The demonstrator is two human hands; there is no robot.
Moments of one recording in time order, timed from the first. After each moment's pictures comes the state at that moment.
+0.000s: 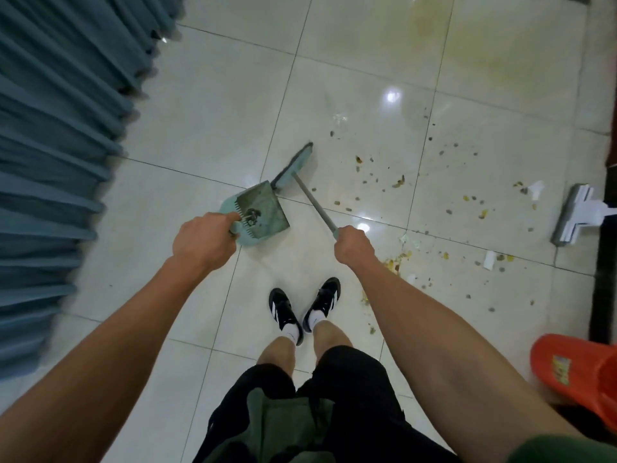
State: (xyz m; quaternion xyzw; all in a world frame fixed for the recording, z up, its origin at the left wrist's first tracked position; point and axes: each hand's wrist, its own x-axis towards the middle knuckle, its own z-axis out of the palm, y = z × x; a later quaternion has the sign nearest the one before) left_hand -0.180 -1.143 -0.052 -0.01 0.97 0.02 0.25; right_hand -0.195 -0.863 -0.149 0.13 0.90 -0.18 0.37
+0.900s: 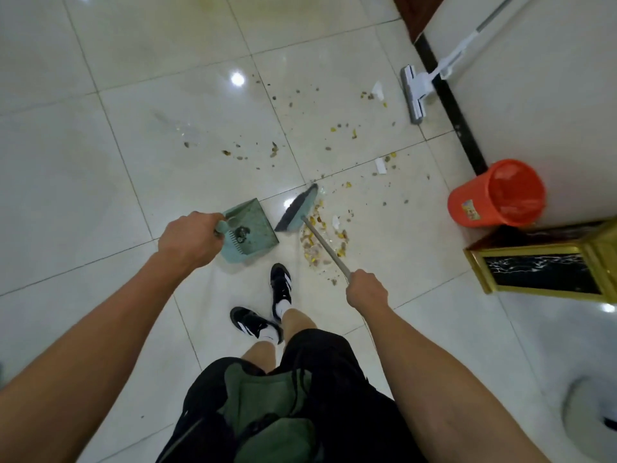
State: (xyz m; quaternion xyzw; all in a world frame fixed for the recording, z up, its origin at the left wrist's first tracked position) left_hand -0.209 -0.954 -0.062 0.28 0.92 -0.01 0.27; right_hand 0.052 -0.720 -0.121 0.45 0.79 -0.16 0.38
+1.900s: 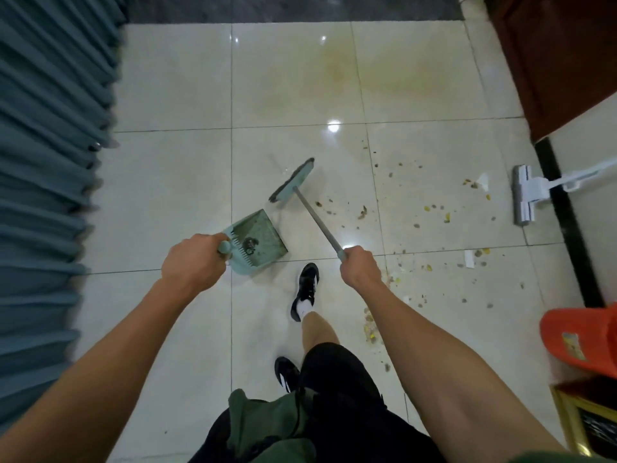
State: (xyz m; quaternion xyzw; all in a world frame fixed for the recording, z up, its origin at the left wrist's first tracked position) left_hand -0.366 -1.101 -0.036 0.09 0.97 -0.01 0.23; right_hand -0.290 -0.798 -0.125 0.29 0.88 -0.26 0.28
